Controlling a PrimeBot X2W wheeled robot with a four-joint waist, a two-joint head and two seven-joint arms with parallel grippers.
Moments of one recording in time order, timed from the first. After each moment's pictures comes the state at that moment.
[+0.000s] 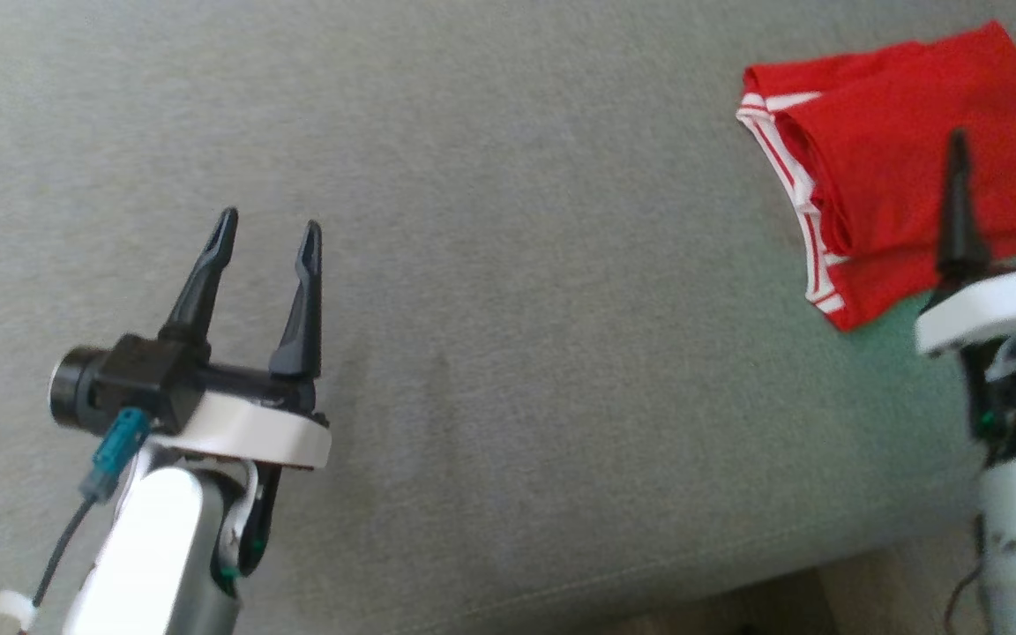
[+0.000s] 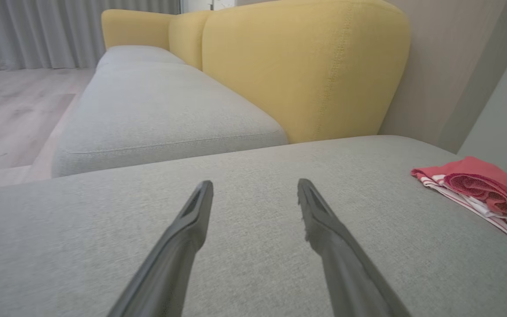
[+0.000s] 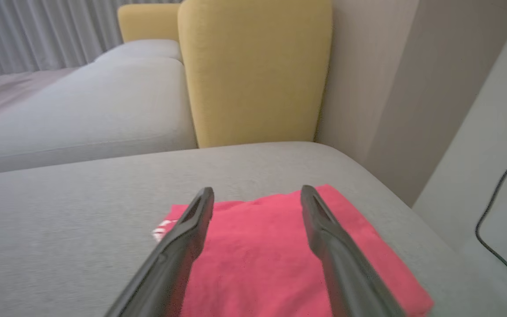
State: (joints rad) left arm -0.23 0.21 -0.31 0.05 -0.23 0.07 -0.25; right arm -0.39 -0.15 -0.13 0.25 0.16 0.12 -0.01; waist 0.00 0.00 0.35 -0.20
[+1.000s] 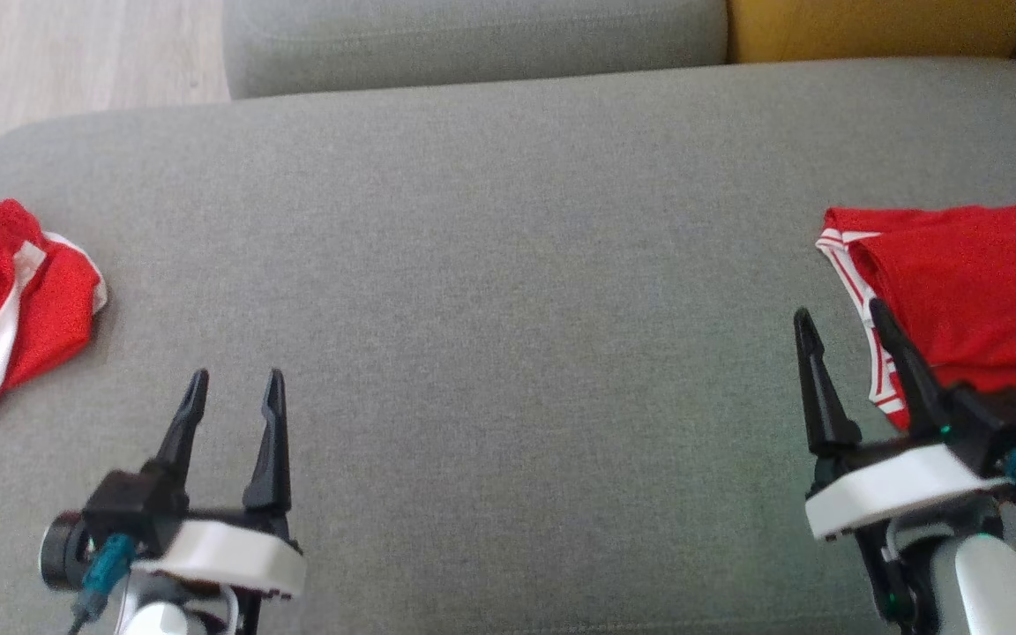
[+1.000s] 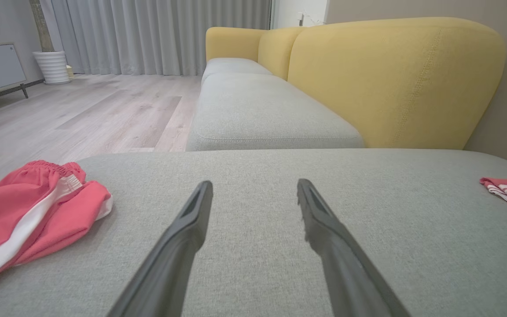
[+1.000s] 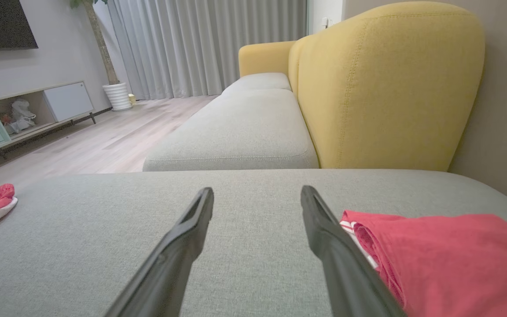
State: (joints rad) left arm 0.04 0.22 -0.26 0.03 -0.28 0.13 -0.25; right arm -0.01 -0.06 0.04 -0.04 0.13 0.12 0.02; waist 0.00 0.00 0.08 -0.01
